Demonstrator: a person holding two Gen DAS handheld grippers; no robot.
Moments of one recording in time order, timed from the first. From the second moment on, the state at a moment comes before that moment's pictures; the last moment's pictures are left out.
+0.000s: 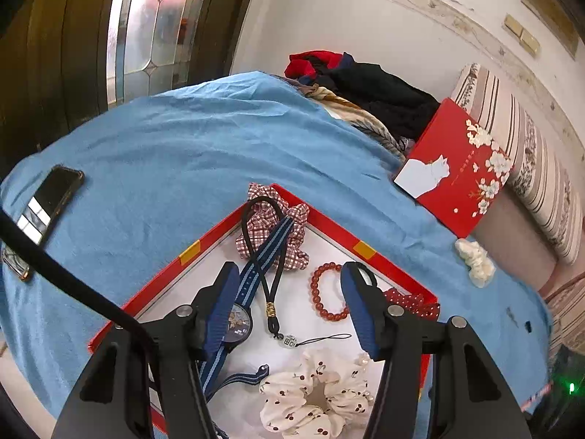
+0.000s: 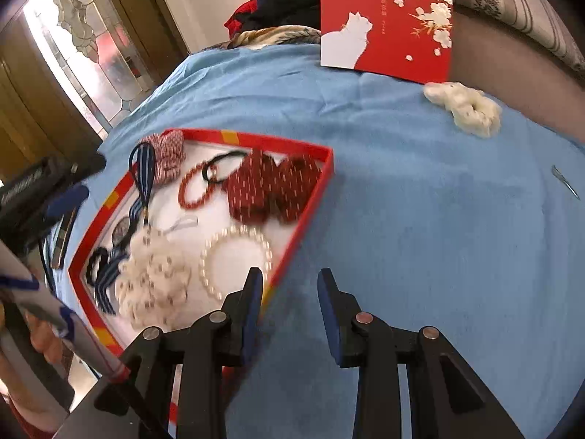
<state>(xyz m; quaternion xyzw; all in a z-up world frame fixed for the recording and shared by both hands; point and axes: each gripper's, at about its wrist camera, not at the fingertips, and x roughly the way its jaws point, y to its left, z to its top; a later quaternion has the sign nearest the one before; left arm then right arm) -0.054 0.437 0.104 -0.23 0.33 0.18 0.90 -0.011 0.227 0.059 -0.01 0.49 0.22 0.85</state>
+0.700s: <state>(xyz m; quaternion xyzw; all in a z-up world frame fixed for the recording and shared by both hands) -0.134 0.339 0.139 -0.11 0.25 0.26 0.93 -0.134 0.061 0.075 -0.07 0.43 0.09 0.90</state>
